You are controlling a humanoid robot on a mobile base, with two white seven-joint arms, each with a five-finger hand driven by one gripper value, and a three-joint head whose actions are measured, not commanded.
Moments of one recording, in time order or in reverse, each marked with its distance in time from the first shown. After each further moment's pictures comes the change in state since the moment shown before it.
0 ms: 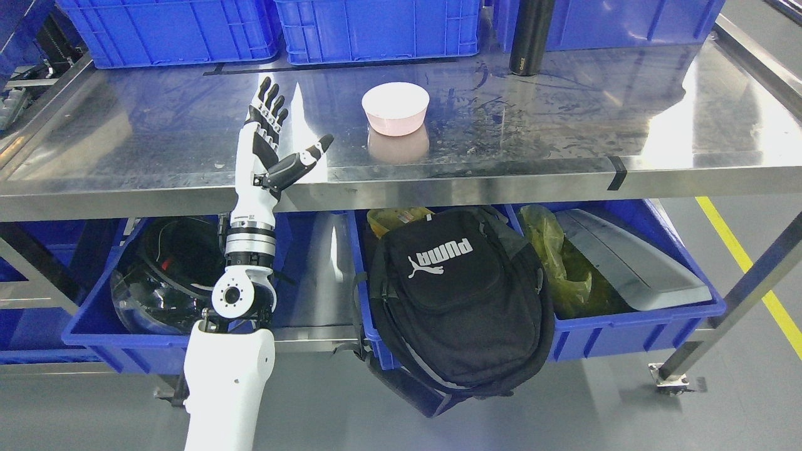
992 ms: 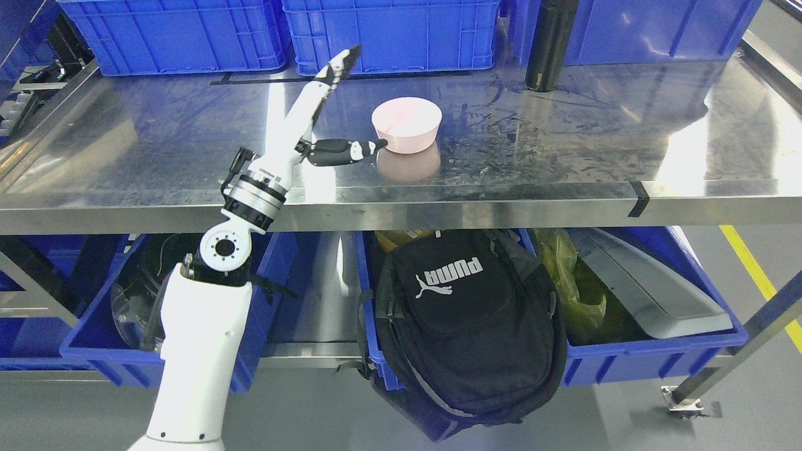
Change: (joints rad) left arm -0.238 0.142 -0.103 0.004 -0.468 0.023 -0.497; right arm 0.000 0.000 0.000 0.000 0.000 -0.001 0.000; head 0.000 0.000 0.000
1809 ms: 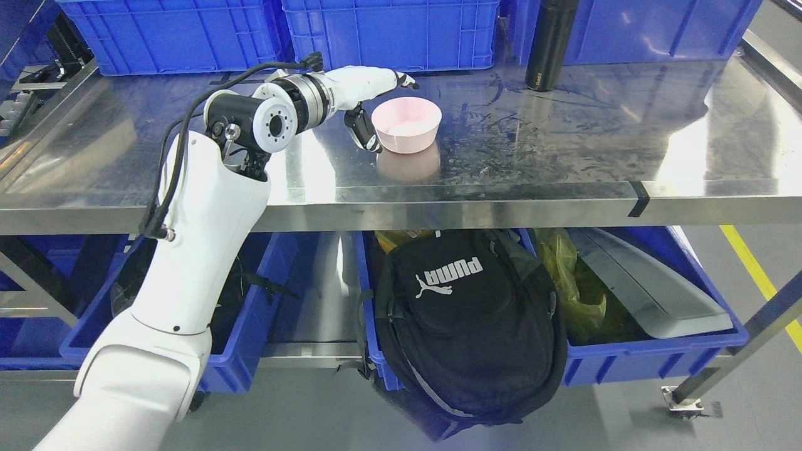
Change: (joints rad) left arm -0.369 0.062 -0.295 0.028 -0.549 0.287 -0.505; right arm 0.000 0.000 0.000 0.000 0.000 0.000 0.000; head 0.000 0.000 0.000
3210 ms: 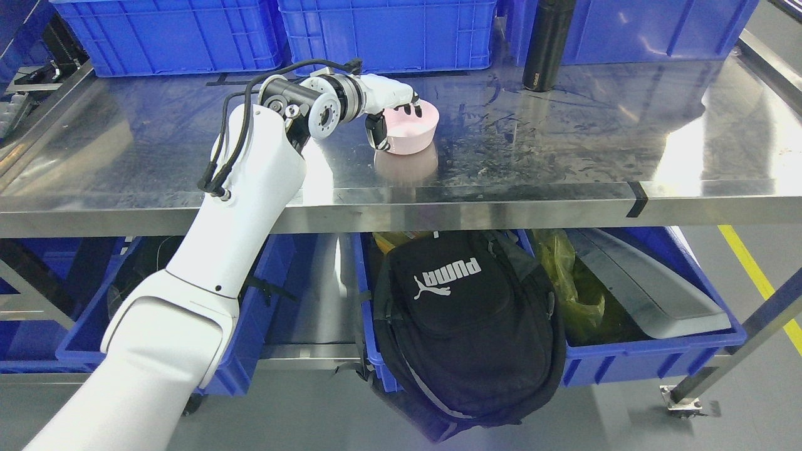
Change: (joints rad) left arm -0.142 -0.095 -0.091 0.387 -0.132 -0.170 0.101; right arm 0.000 0.000 0.000 0.000 0.000 0.000 0.000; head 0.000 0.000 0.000
